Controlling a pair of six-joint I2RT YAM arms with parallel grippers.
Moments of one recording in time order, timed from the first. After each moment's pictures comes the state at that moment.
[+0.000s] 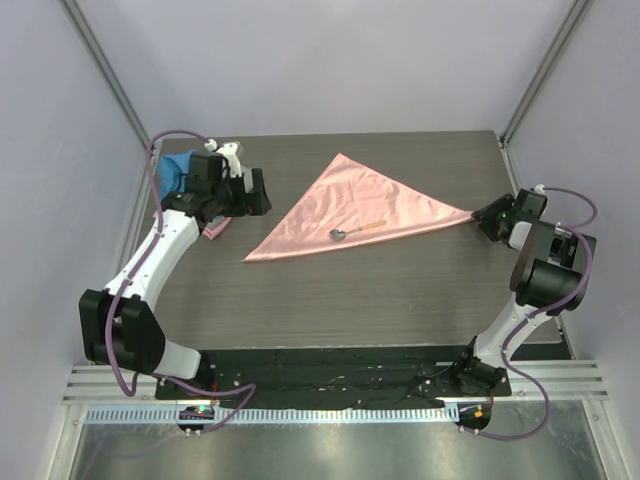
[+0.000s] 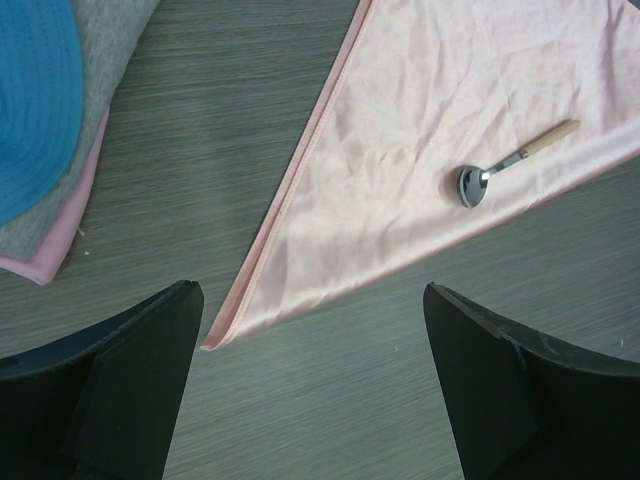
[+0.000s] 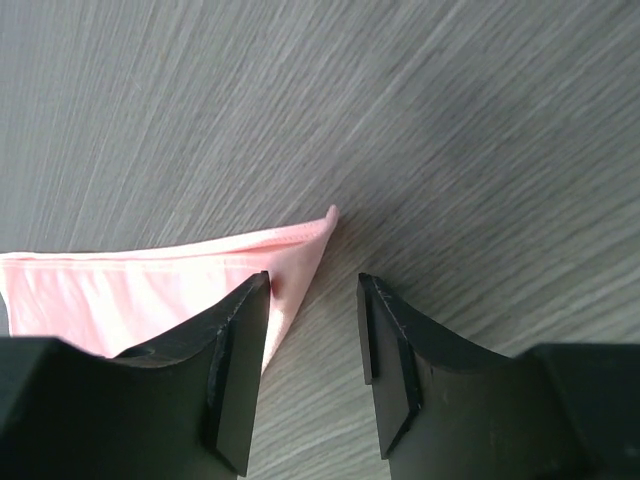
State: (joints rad) left arm -0.21 1.43 1.22 -0.50 0.18 -0.24; right arm -0.42 1.82 0.92 0.18 -0.23 0.65
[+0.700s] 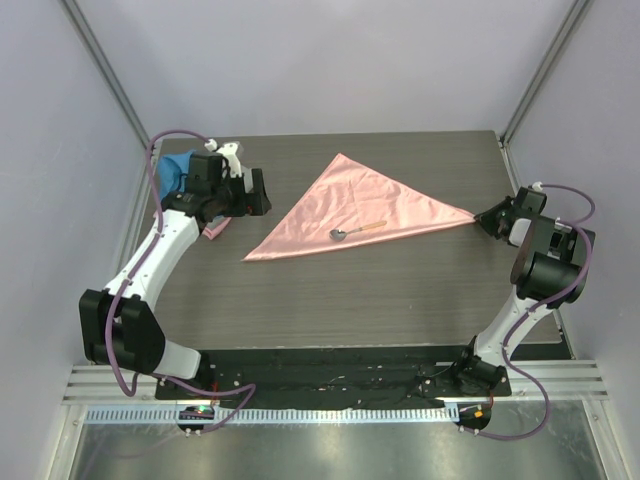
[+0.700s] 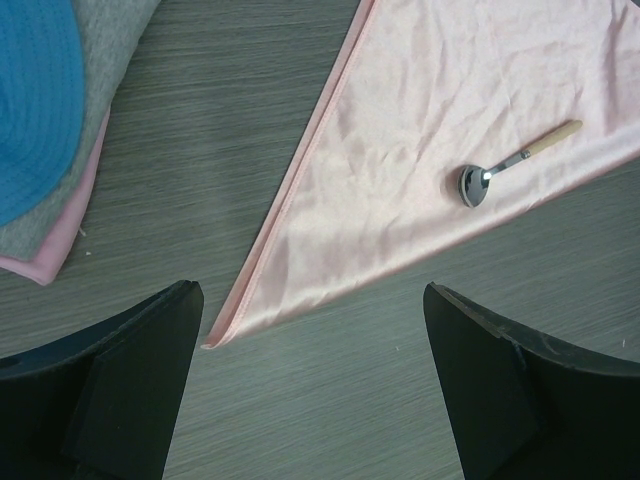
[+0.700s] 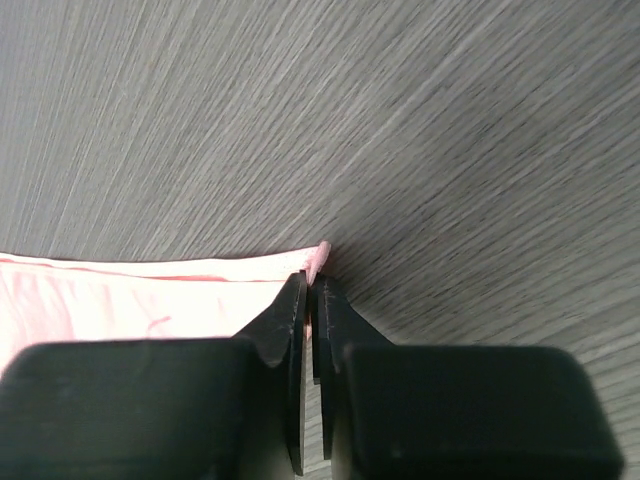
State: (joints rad) left arm -0.21 1.43 1.22 -0.50 0.18 -0.23; right arm -0.42 1.89 0.97 0.19 -0.24 0.61
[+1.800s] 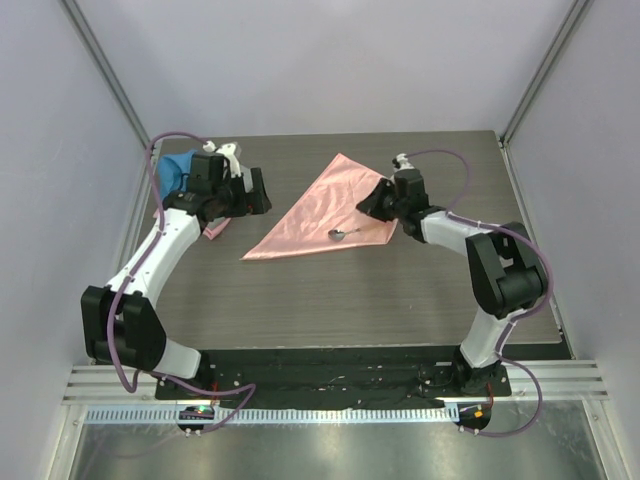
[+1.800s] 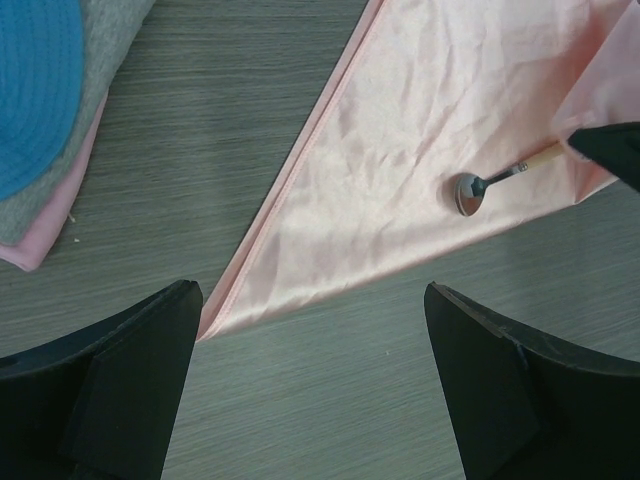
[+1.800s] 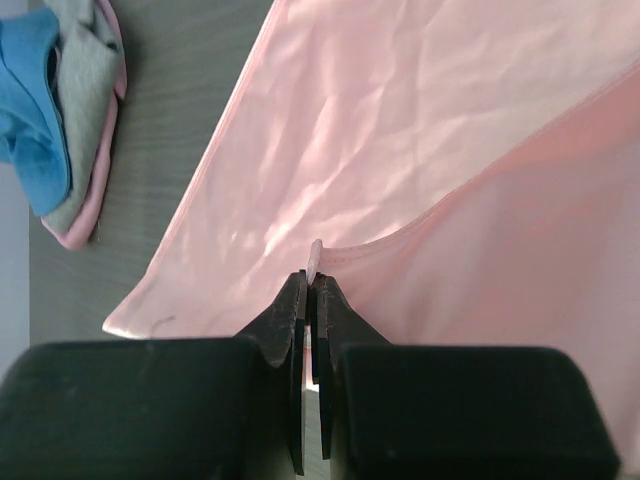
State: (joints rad) left arm -0.21 1.44 1.22 -0.50 0.16 -0.29; right arm 0.32 1.77 1.03 0.22 -0.21 0.65
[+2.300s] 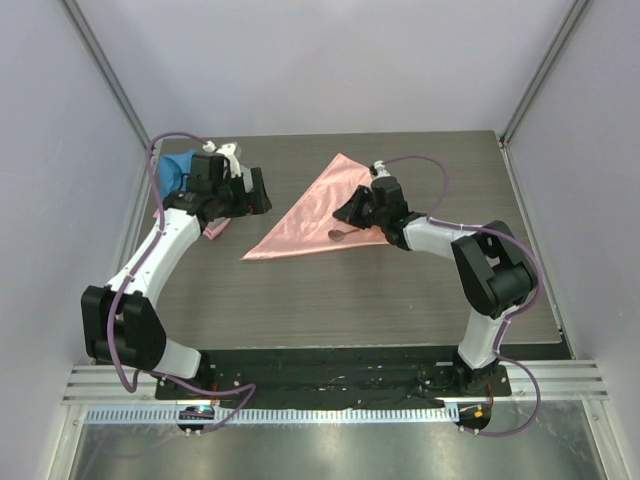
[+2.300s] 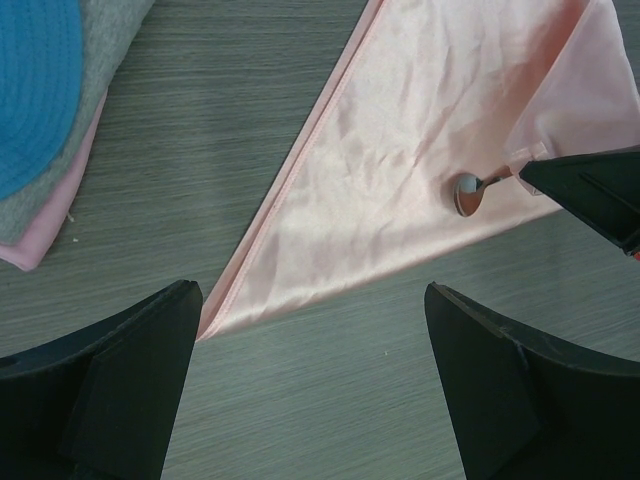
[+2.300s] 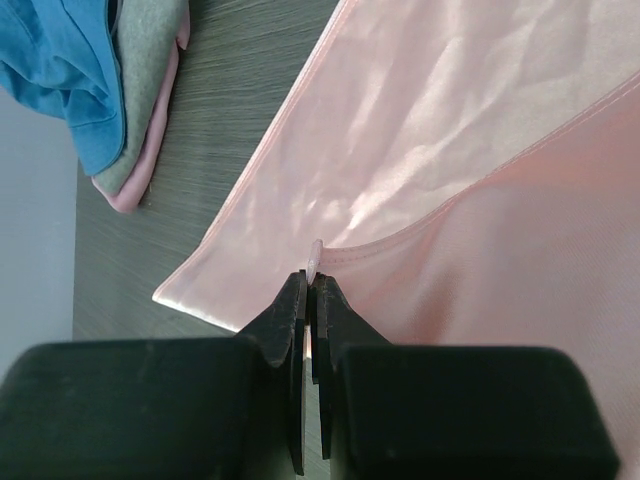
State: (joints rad) left arm -0.21 1.44 1.22 -0.50 0.16 -0.30; right arm 0.47 1.81 1.03 0.29 -0.20 0.74
